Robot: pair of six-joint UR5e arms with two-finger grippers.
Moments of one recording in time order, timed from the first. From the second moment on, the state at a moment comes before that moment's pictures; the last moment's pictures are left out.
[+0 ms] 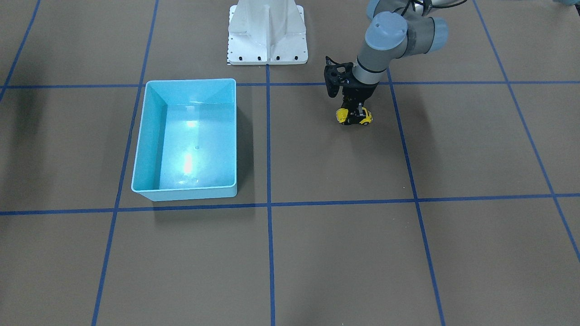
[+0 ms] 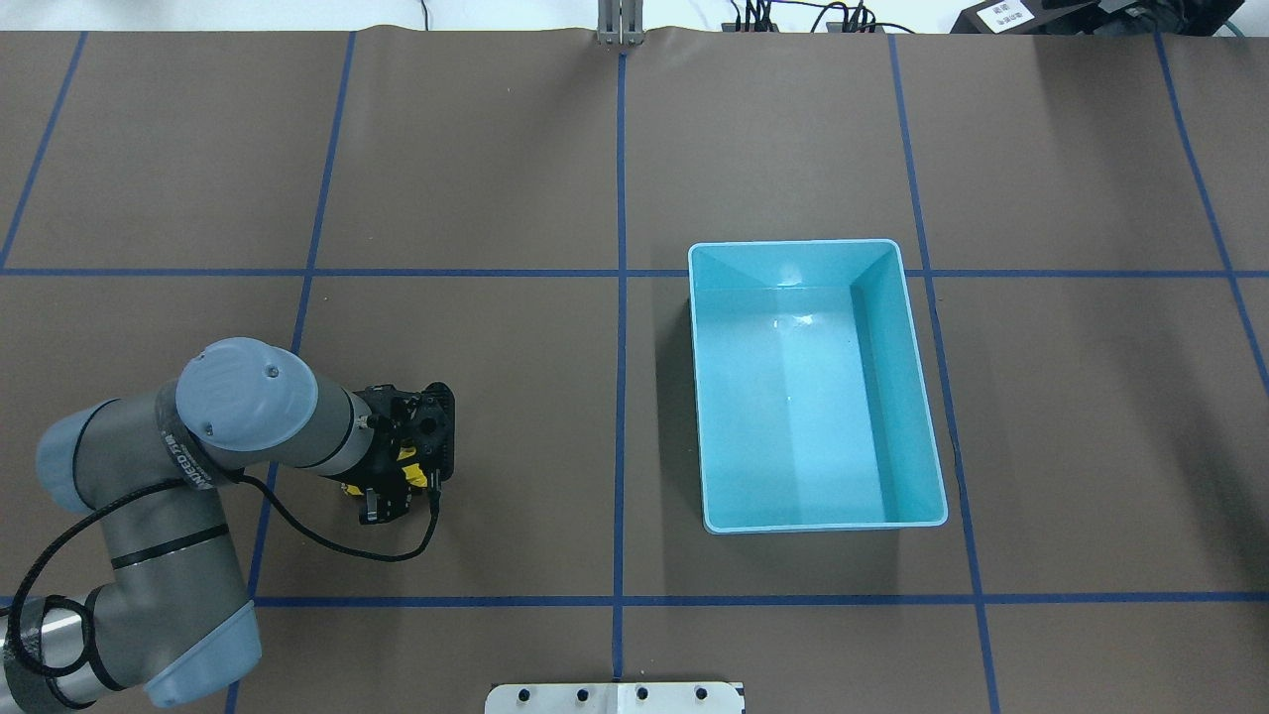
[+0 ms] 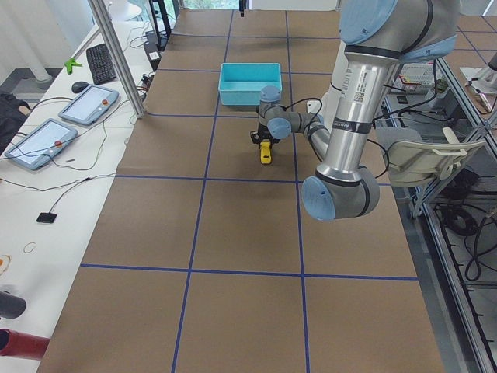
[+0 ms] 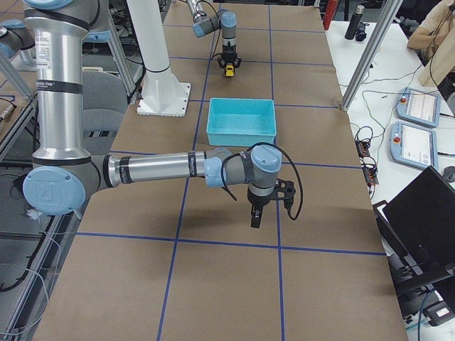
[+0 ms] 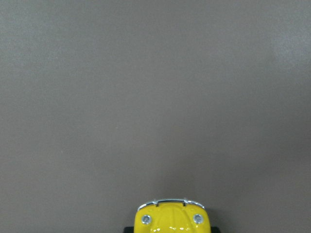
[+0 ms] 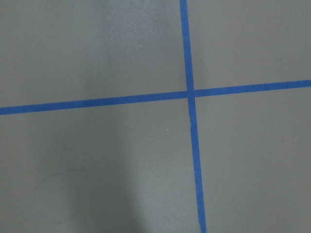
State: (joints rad) left arm -0.46 -1.85 -1.86 -1.85 -1.87 0.23; right arm 1.42 -1.61 1.71 -1.53 2.29 0.31
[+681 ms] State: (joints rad) left arm -0.47 -1.83 -1.86 -1.87 -1.88 0.23; right arm 1.42 -1.61 1.71 -1.53 2.29 0.31
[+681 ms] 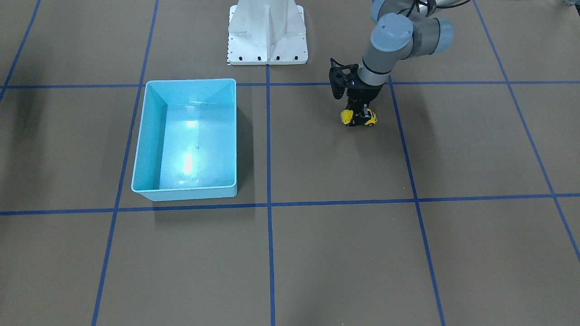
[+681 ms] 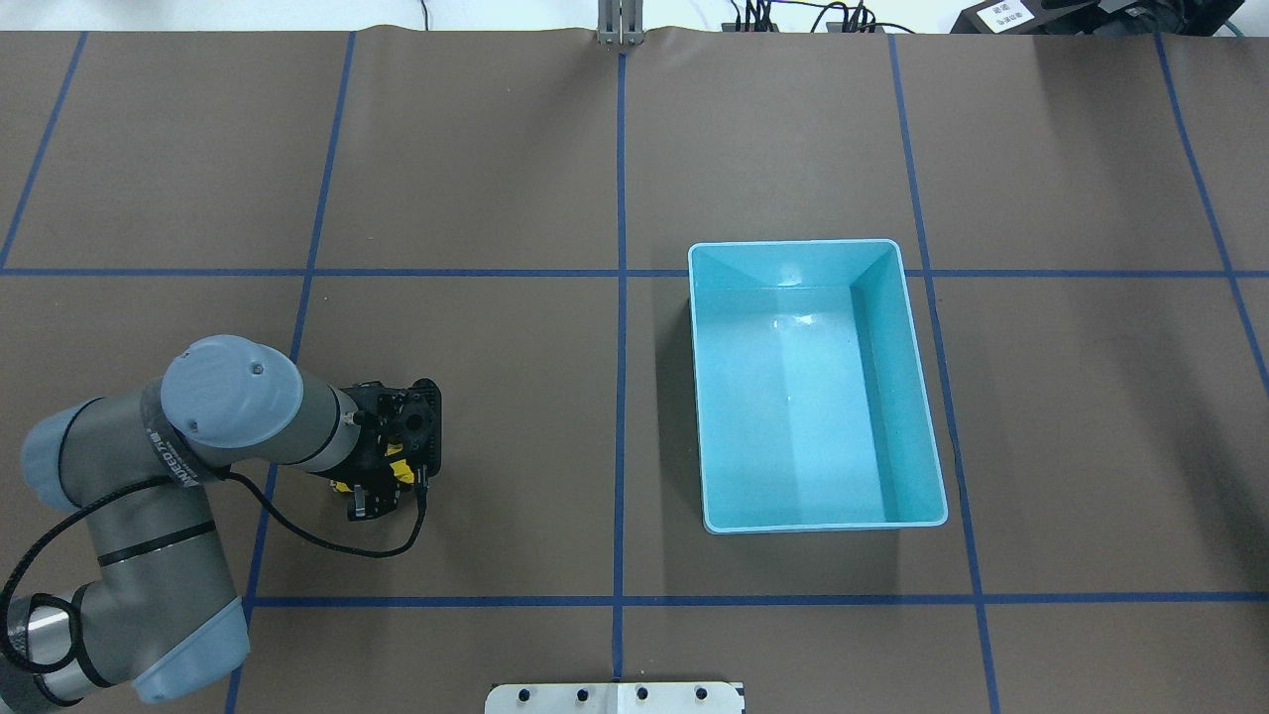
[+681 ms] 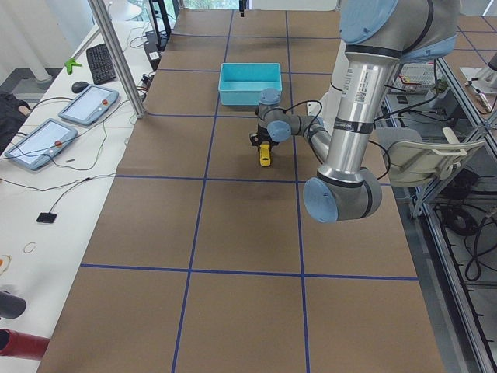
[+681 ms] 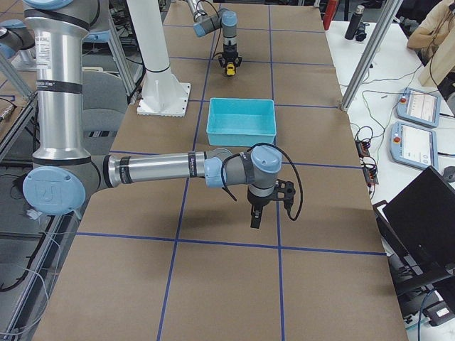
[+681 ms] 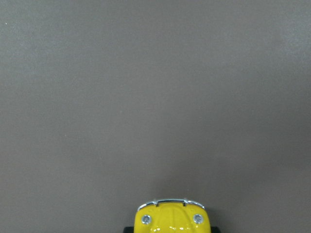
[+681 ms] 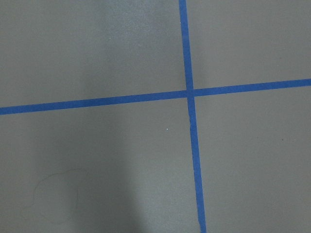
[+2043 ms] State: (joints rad) left arm -0.51 -1.68 -1.87 -2.03 -1.96 0.23; right arm 1.42 -1.61 1.71 -1.53 2.30 0.31
